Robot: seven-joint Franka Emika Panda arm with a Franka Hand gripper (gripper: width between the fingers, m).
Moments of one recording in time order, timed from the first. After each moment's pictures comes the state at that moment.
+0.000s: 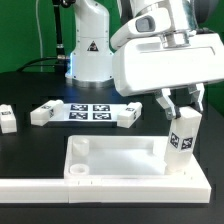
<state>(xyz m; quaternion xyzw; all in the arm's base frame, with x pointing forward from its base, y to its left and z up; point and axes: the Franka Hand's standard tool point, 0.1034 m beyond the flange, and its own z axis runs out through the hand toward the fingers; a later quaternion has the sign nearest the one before) 0.665 0.100 0.129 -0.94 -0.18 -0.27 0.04</state>
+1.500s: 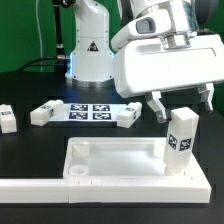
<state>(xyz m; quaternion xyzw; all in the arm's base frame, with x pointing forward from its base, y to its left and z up) 0.664 0.100 0.131 -0.95 -0.18 -0.24 0.05</state>
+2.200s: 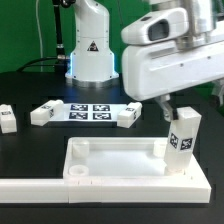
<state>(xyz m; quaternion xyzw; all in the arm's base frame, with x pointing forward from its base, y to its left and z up) 0.665 0.126 0.140 -0.99 -0.14 -0.03 0.09</state>
